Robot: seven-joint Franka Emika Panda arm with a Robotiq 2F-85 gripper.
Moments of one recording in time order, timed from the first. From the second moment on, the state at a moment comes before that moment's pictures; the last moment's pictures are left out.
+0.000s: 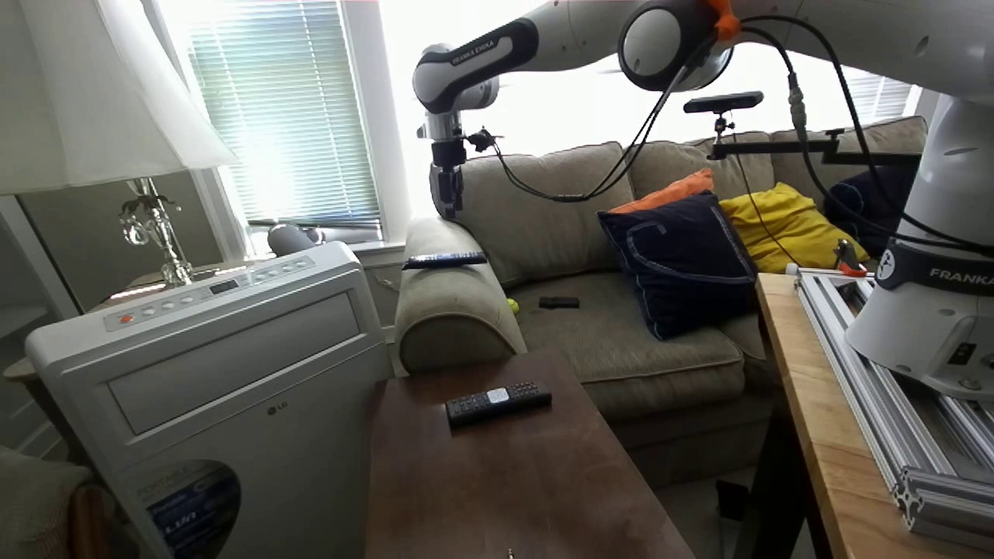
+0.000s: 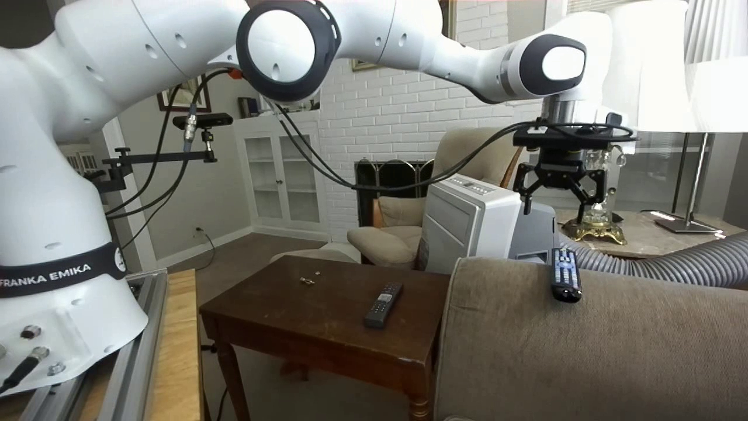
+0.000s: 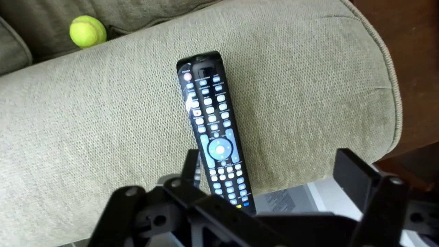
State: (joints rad) arm -0.31 1.21 0.05 -0.60 -0.02 1.79 -0.60
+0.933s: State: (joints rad) arm -0.36 1.35 0.11 -0.53 -0.02 2.08 -0.85
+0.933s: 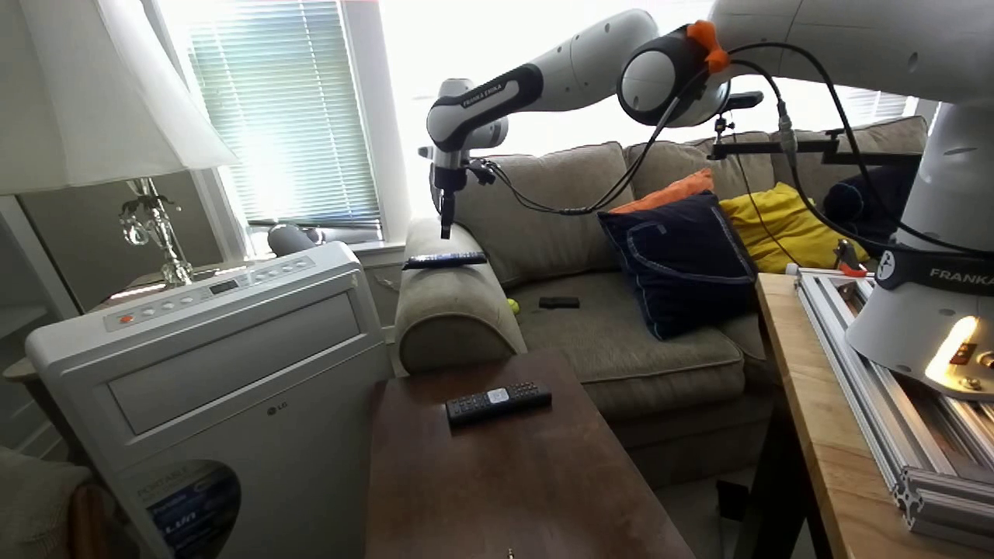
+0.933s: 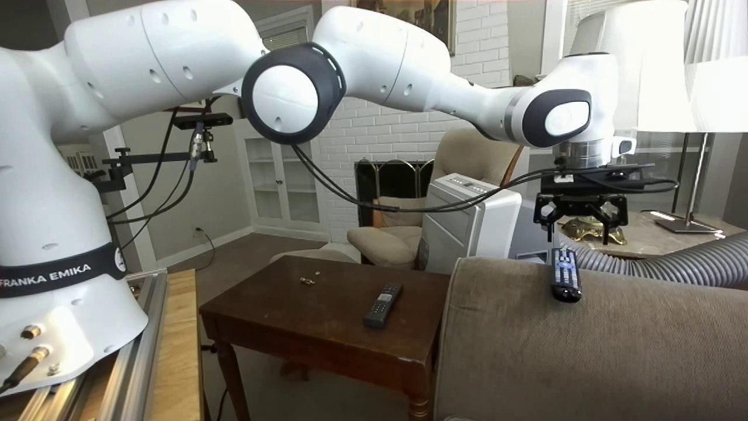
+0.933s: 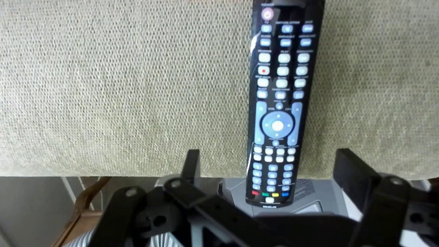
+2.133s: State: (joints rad) arm -0.37 1.41 0.12 -0.53 -0.02 2.11 -0.85
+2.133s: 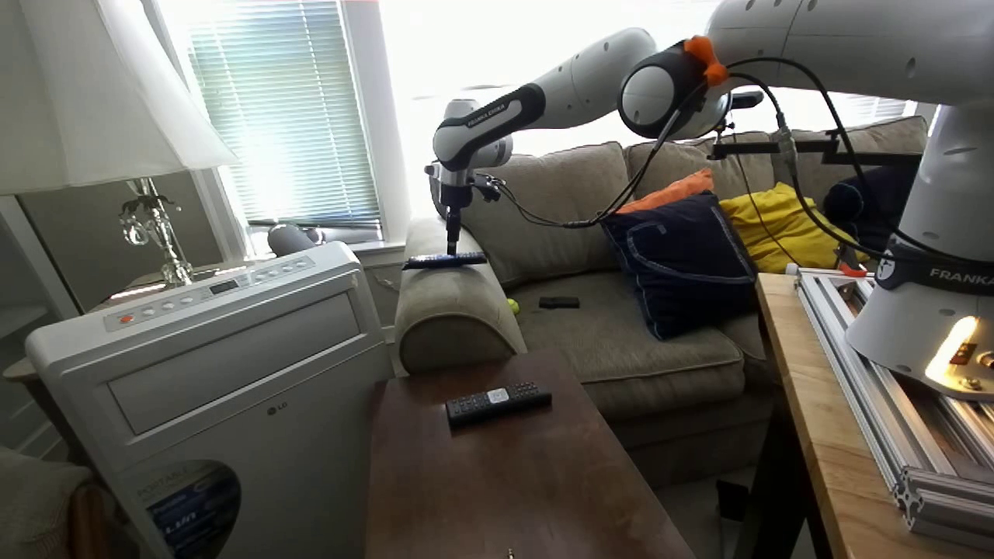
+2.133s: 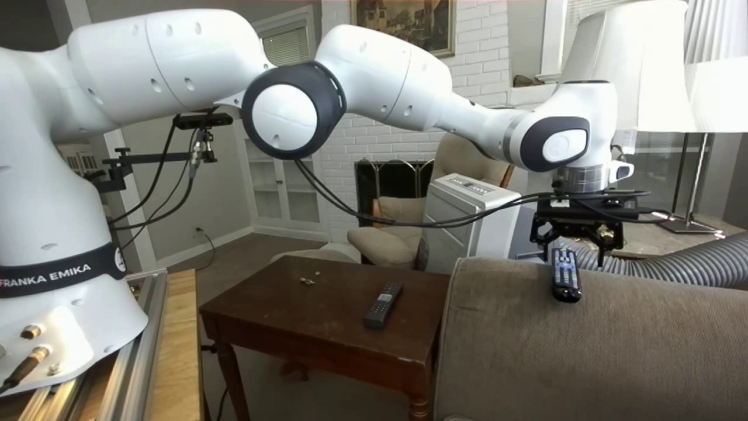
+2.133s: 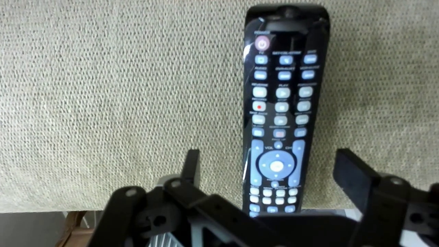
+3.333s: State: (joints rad) arm -0.31 1.40 0.05 -0.54 -0.02 2.17 -0.81
